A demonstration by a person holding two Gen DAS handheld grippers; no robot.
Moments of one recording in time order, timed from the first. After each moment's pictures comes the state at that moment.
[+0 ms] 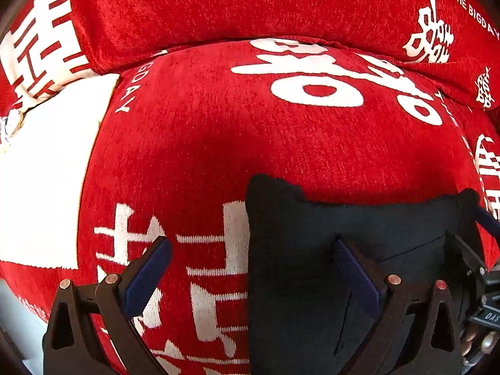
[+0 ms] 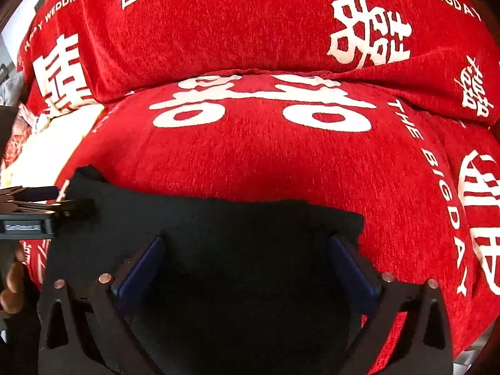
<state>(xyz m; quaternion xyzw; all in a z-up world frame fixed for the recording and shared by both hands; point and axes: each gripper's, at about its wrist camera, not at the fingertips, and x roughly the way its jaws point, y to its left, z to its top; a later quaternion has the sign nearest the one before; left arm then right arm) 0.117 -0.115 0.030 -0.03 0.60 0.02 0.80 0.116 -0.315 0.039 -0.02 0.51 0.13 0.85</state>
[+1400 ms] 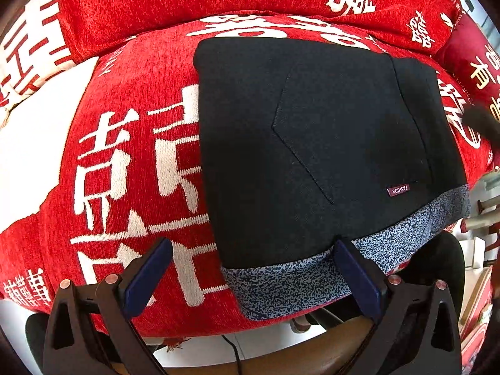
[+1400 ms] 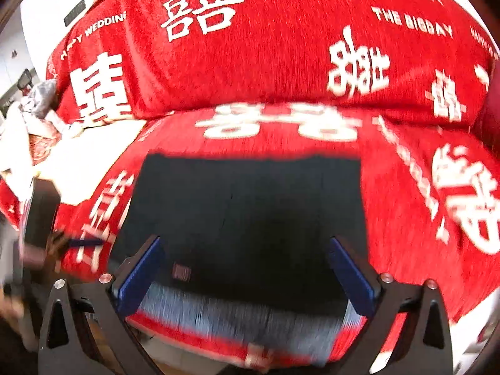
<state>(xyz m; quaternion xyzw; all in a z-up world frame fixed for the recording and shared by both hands) -0.013 -0.133 0.024 0.00 0.58 -0.08 0.81 0.025 -0.285 0.094 -0.02 0.43 0.14 0.89</state>
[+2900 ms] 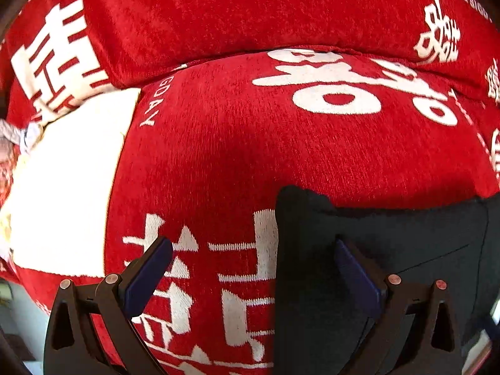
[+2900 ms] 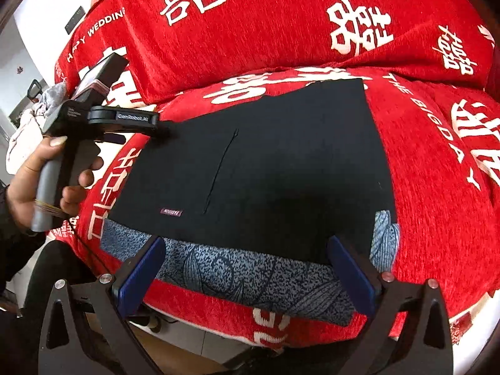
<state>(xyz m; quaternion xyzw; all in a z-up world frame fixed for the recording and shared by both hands) 0.116 -0.108 0.033 0.02 0.58 0.06 0.82 -0.024 -0.333 0.044 0.05 0.46 0.20 0.86</state>
